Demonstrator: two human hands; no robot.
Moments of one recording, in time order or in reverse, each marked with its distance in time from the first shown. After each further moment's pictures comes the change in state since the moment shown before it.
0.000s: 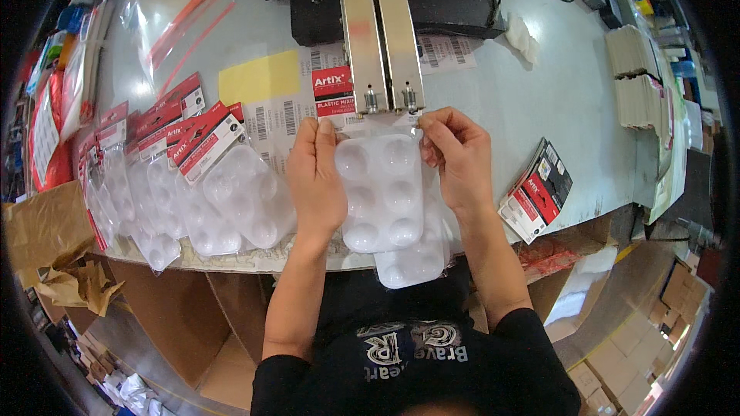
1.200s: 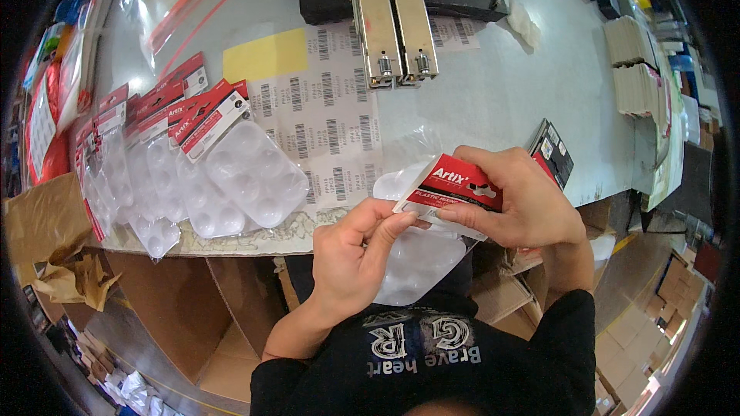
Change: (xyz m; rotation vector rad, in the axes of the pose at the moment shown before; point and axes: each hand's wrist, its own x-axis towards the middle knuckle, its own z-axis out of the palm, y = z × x) left_hand -0.090 0.044 -0.028 -0.155 -0.420 -0.177; right_hand -0.054 -0.095 -0.013 -1.025 -0.710 -0.141
